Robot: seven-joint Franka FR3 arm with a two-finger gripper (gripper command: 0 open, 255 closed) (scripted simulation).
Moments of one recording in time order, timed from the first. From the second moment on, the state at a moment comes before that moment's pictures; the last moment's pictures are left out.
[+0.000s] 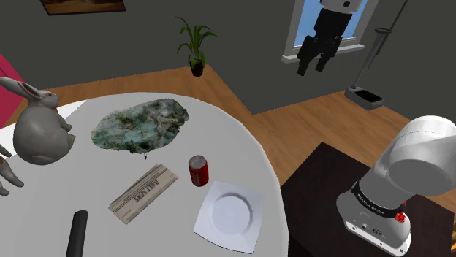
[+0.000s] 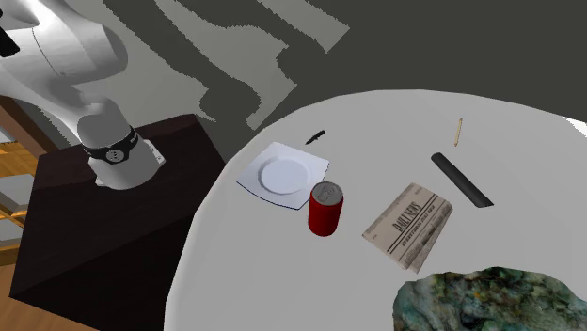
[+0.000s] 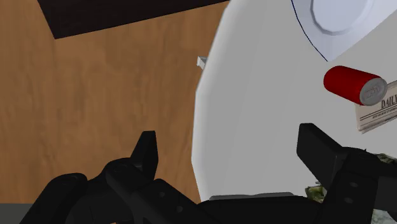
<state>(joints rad) 0.00 -0.77 -0.06 -2.39 0.07 1.68 0.12</state>
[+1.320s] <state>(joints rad) 0.10 -0.37 0.28 -2.39 0.16 2.08 0.50</state>
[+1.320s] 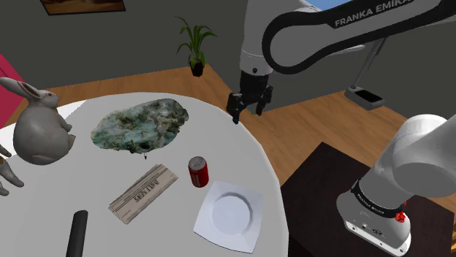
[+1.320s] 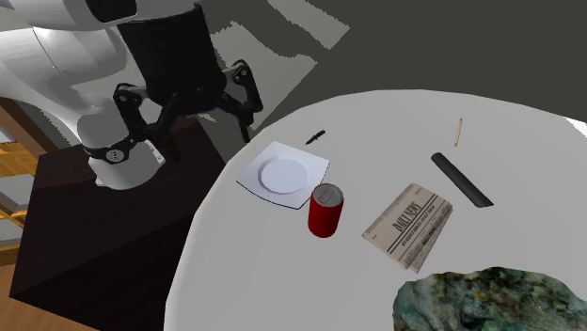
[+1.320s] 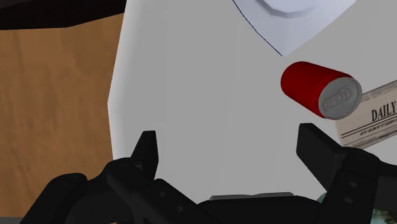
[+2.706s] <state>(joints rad) 0.22 0.32 0.43 -2.02 -0.18 2.30 0.98</state>
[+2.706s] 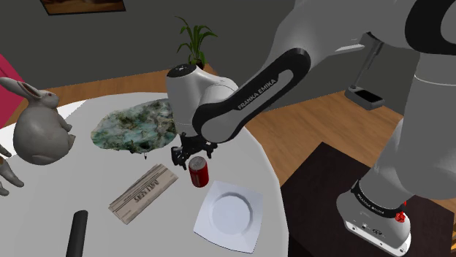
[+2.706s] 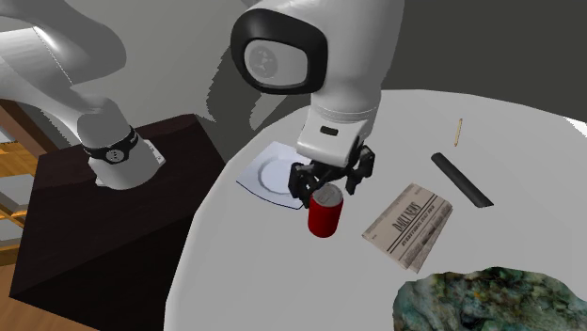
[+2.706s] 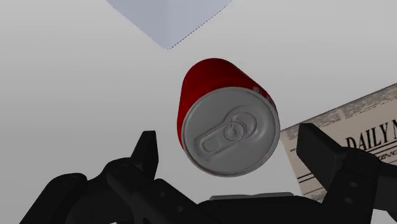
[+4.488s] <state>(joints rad) 0.22 0.32 0.43 -2.01 -0.17 2.30 0.98</state>
